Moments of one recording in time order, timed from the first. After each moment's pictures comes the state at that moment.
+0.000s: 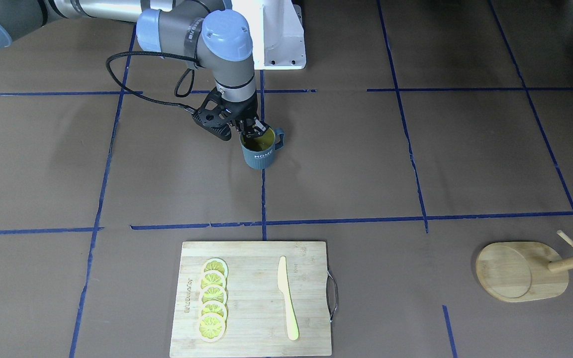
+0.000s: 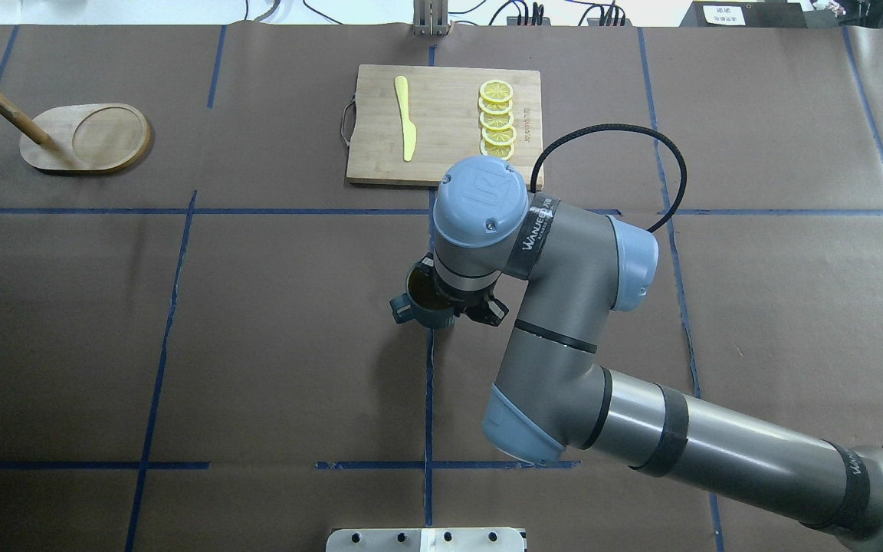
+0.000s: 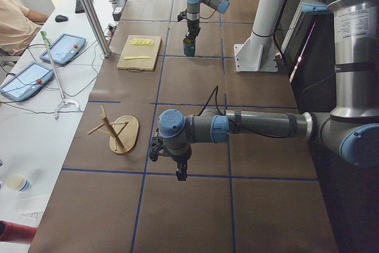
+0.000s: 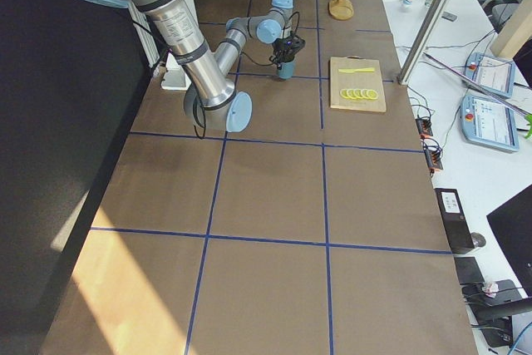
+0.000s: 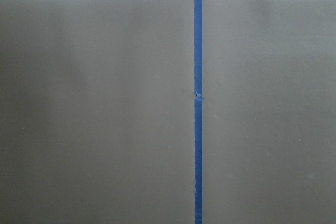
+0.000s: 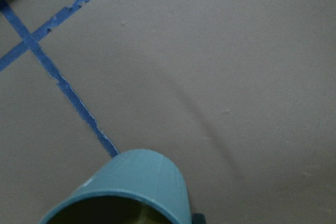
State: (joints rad) left arm -1.51 -1.43 -1.74 -1.48 -2.35 0.02; right arm 0.48 -0.80 1.63 -1.66 1.89 1.88
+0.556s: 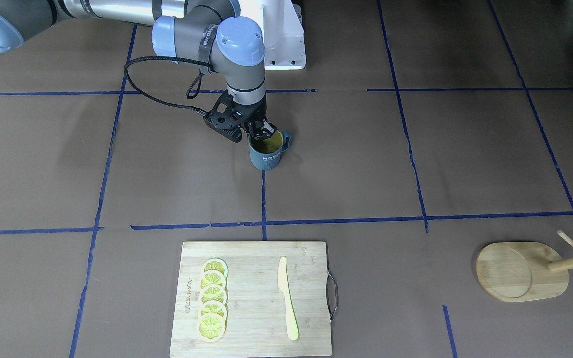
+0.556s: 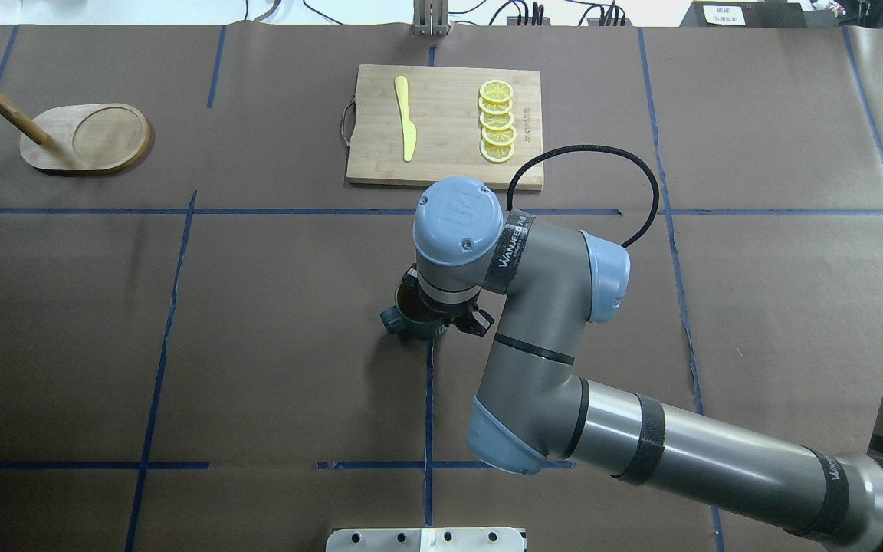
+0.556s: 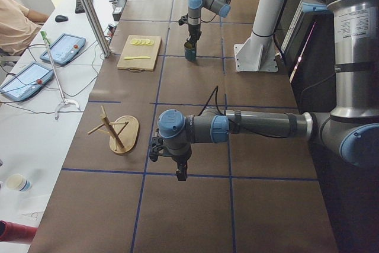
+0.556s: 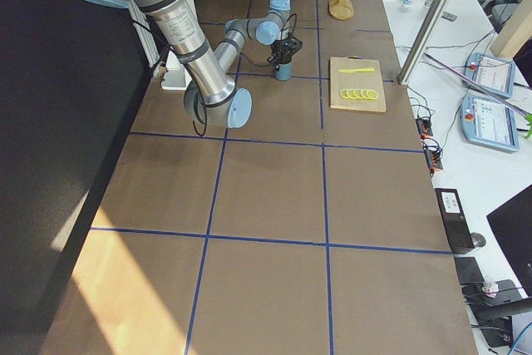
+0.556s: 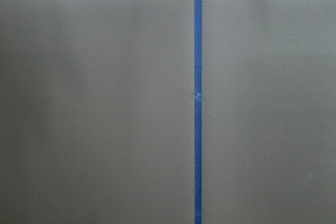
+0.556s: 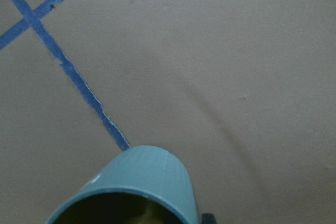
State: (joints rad) left arm -1.51 -1.43 -1.74 -1.48 -2.35 0.02; right arm 0.46 -0.79 1.58 -1.62 1.88 1.89
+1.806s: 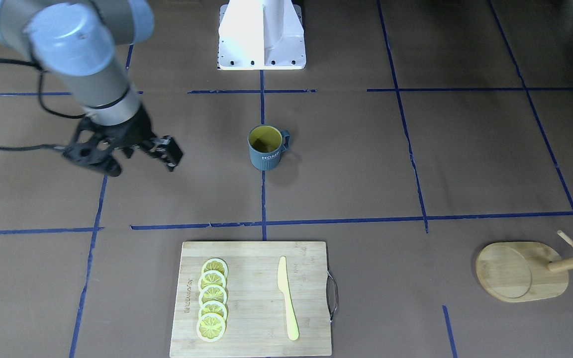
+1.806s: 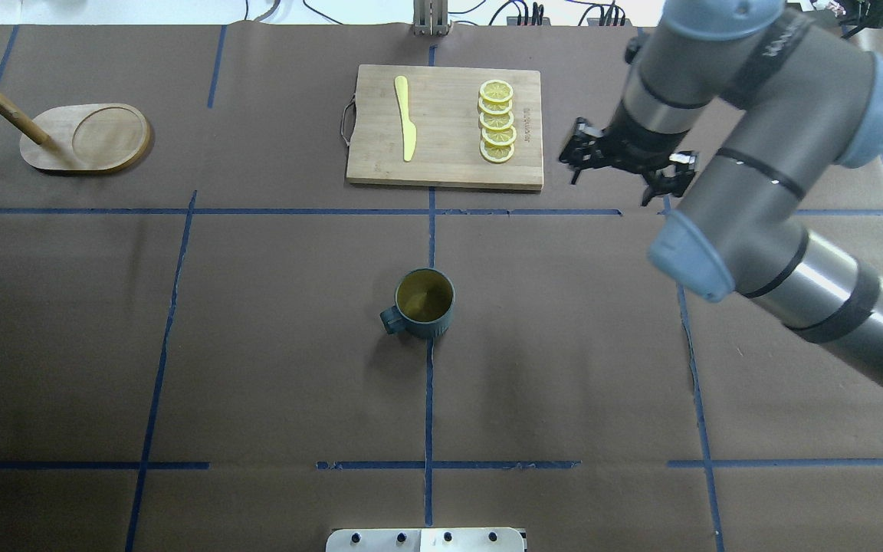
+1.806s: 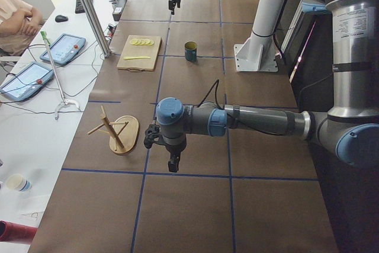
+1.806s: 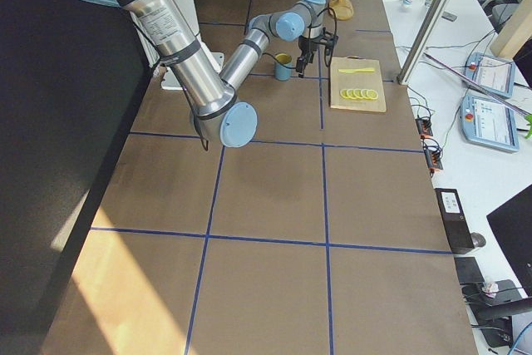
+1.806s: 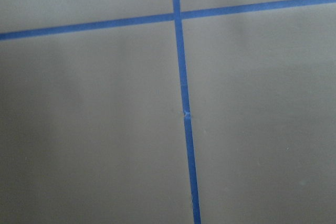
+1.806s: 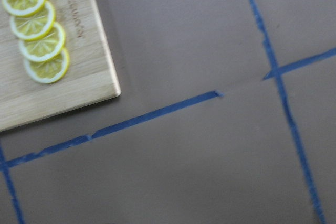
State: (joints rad) left arm -1.50 -1.45 -1.78 -1.56 -2.32 0.05; right arm 0.89 -1.01 1.80 -1.79 2.13 1.16
